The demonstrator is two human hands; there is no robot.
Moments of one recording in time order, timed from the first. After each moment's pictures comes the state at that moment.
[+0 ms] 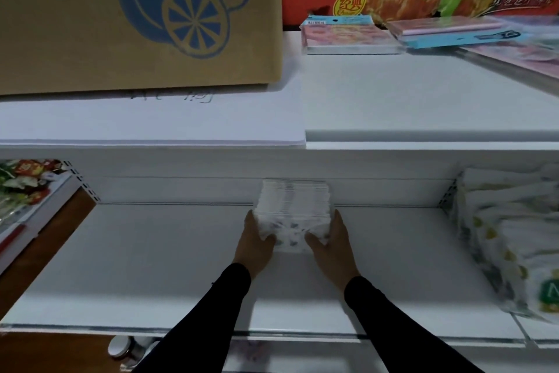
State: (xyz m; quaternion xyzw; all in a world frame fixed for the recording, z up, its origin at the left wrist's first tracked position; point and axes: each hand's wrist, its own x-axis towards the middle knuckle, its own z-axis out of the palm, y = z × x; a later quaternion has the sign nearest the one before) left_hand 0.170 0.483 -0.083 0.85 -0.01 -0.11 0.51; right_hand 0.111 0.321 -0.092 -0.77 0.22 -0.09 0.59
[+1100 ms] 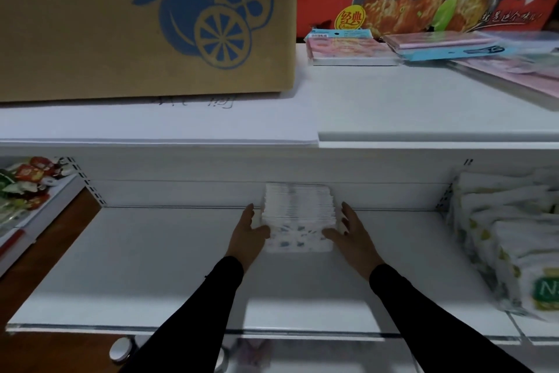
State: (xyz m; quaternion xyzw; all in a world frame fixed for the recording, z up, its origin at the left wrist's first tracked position) left_hand 0.179 0.497 -0.061 0.76 0.02 -0.15 0.63; right_hand 0.109 0.279 -0.074 -0.77 0.17 -0.06 0.62
